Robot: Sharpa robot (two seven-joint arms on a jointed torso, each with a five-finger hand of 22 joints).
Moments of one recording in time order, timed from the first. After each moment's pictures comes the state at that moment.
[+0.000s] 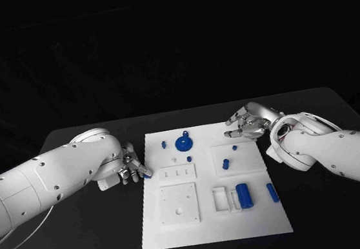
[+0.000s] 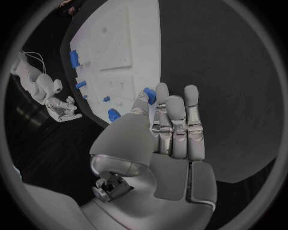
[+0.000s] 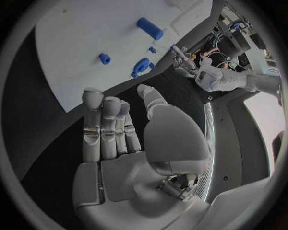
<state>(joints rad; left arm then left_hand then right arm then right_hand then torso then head) 1.40 -0.60 -0.23 1.15 -0.92 0.16 -0.62 1.33 0.14 -0.18 0.02 0.24 1.09 0.06 0.10 0.10 1.47 -0.04 0.41 0.22 1.30 -0.10 1.18 0.40 0.01 1.25 -0.12 0.29 1.31 1.02 -0.78 0.20 1.36 -1.26 -0.42 -0.15 1.26 -0.14 0.07 0.00 0.57 1.04 0.11 0.07 0.06 1.08 0.01 1.01 0.87 1.36 -0.06 0.94 0.86 0.10 1.47 -0.08 0.48 1.31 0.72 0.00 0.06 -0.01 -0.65</state>
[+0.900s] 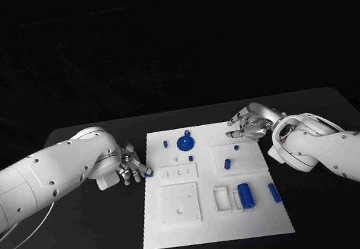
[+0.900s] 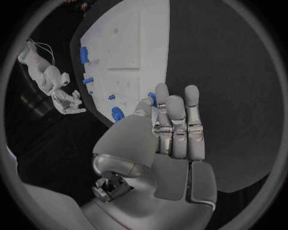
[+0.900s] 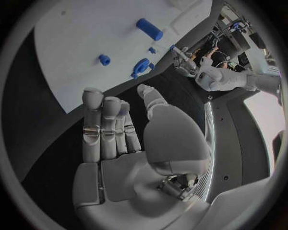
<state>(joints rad) 1.41 -0.62 -0.23 1.15 -0.82 0.18 -0.59 1.38 0.18 -0.16 0.04 0.53 1.02 0.09 0.10 0.10 1.47 -0.03 0.40 0.23 1.29 -0.09 1.20 0.41 0.01 1.24 -0.11 0.29 1.31 1.02 -0.77 0.20 1.36 -1.26 -0.42 -0.15 1.26 -0.14 0.07 0.00 0.57 1.04 0.11 0.07 0.06 1.08 0.01 1.01 0.87 1.36 -0.06 0.94 0.86 0.10 1.47 -0.08 0.48 1.31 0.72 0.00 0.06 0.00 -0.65</state>
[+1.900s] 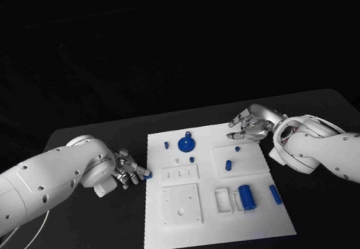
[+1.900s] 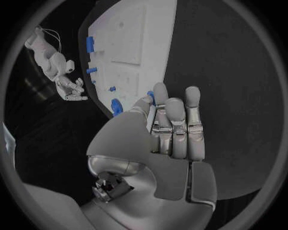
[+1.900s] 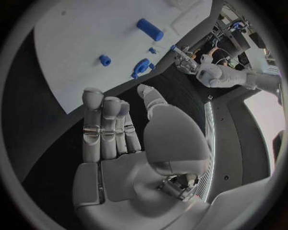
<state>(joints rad) 1.39 -0.67 -0.24 1.17 -0.71 0.09 -0.55 1.30 0.07 0.10 0.03 0.35 1.15 0.06 0.12 0.12 1.47 -0.03 0.46 0.22 1.31 -0.11 1.21 0.43 0.01 1.21 -0.12 0.40 1.31 1.02 -0.77 0.20 1.36 -1.26 -0.42 -0.15 1.26 -0.14 0.07 0.00 0.57 1.04 0.11 0.07 0.06 1.08 0.01 1.01 0.87 1.36 -0.06 0.94 0.86 0.10 1.46 -0.08 0.48 1.31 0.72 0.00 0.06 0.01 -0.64</state>
